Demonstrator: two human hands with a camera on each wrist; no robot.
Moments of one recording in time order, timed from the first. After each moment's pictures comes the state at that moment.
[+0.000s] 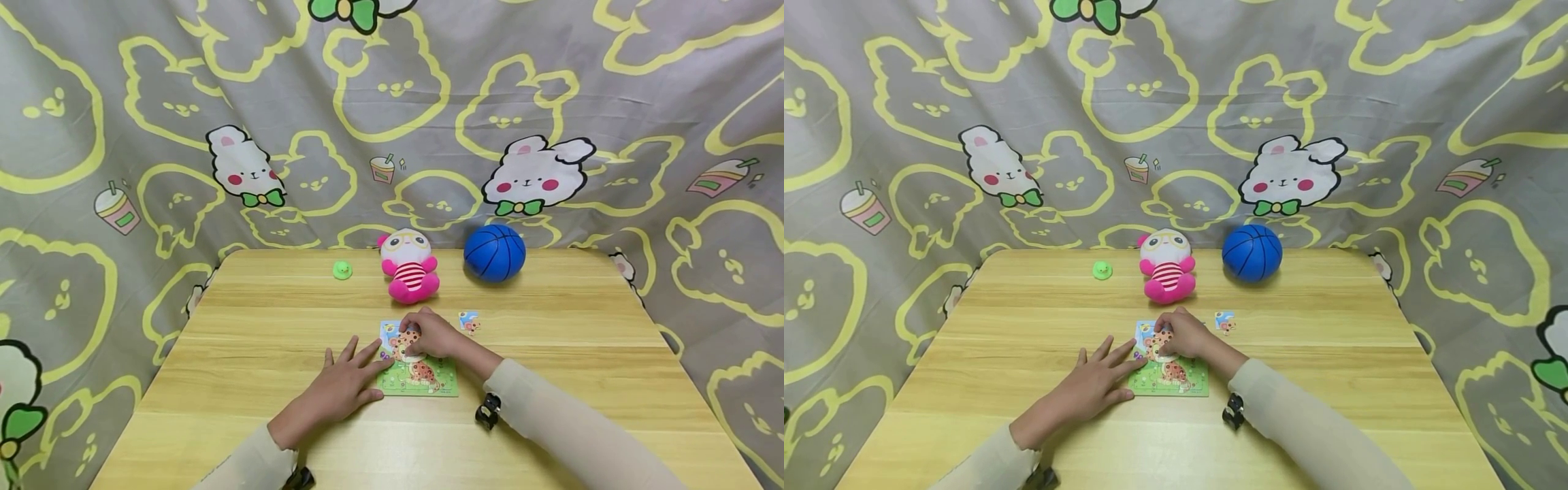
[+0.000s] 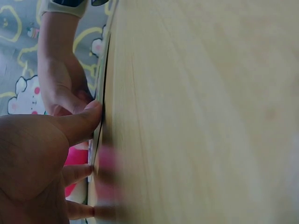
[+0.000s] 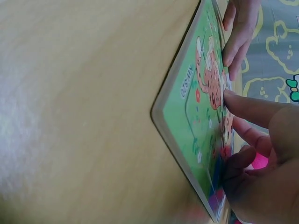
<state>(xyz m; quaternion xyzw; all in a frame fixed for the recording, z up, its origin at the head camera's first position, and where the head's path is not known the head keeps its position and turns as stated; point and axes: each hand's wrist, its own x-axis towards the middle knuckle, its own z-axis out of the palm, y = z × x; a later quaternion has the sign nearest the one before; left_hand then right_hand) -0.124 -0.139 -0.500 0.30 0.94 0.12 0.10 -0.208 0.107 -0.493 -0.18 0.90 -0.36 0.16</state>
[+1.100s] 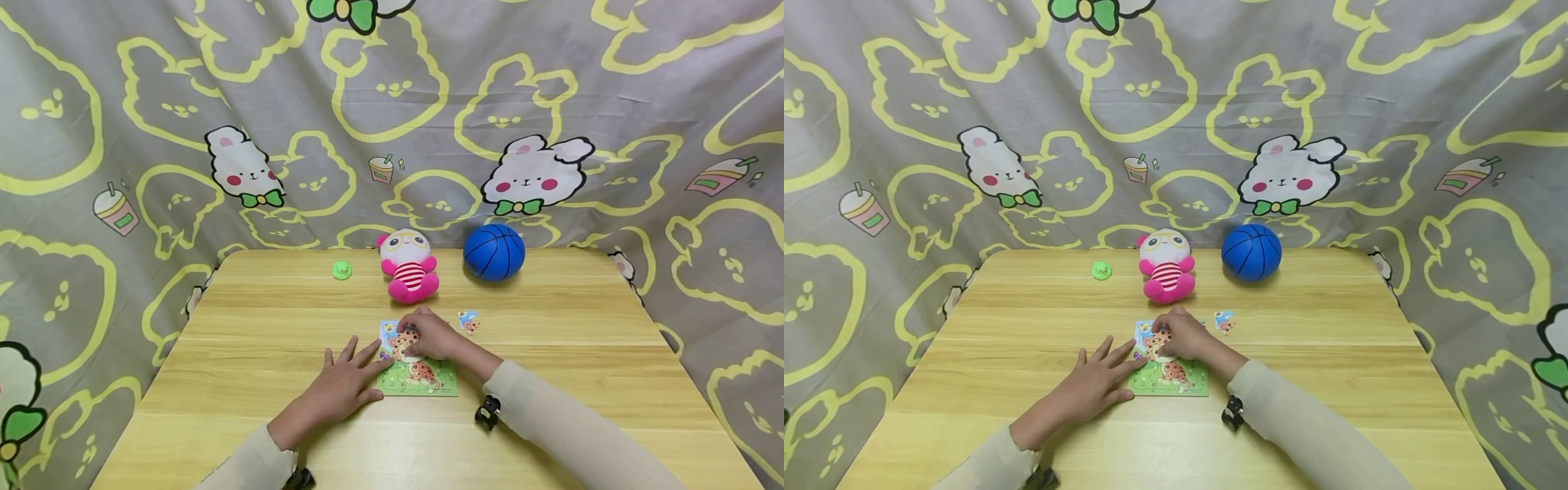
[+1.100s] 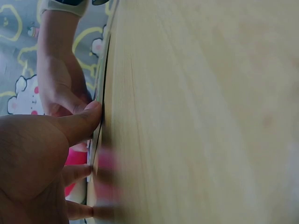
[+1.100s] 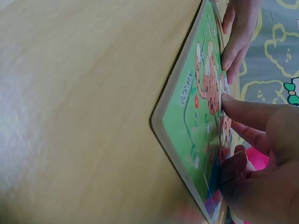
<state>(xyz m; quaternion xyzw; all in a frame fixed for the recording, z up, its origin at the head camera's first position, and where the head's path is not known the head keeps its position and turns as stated) -0.125 -0.139 -0.501 0.30 0.94 0.13 0.10 -0.205 0.106 -0.490 -0.20 0.90 -0.35 0.15</state>
